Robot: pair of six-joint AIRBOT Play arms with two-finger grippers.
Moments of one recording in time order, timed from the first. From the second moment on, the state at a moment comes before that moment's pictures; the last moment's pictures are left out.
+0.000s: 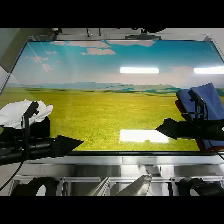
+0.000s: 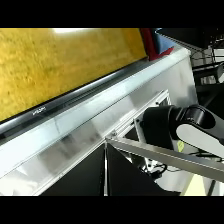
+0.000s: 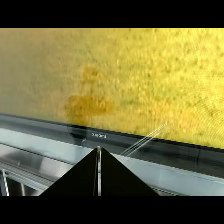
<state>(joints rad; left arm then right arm) 0.01 -0.44 0.48 0.53 -1.35 -1.29 0.13 -0.71 0.66 -0.96 1.16 1.70</state>
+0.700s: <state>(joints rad) 0.58 -0.70 0.85 1.03 -1.08 -1.30 0.13 -0.71 0.66 -0.96 1.16 1.70</state>
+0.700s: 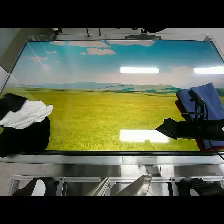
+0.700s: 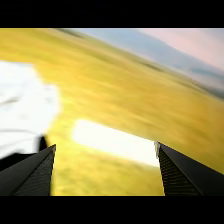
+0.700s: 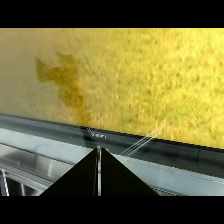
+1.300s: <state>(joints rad) 0.83 -1.32 0.95 1.05 -0.82 -1.18 0.13 -0.71 0.66 -0.96 1.13 1.70</state>
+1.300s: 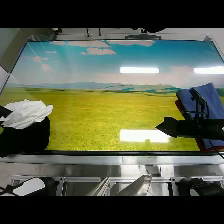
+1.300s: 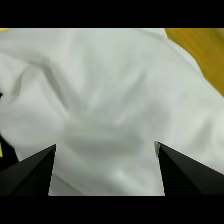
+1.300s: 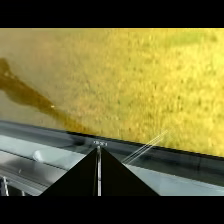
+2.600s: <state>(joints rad) -0.21 -1.33 1.43 0.63 -1.16 -1.24 0.13 -0.71 0.66 -0.96 1.10 1.70</state>
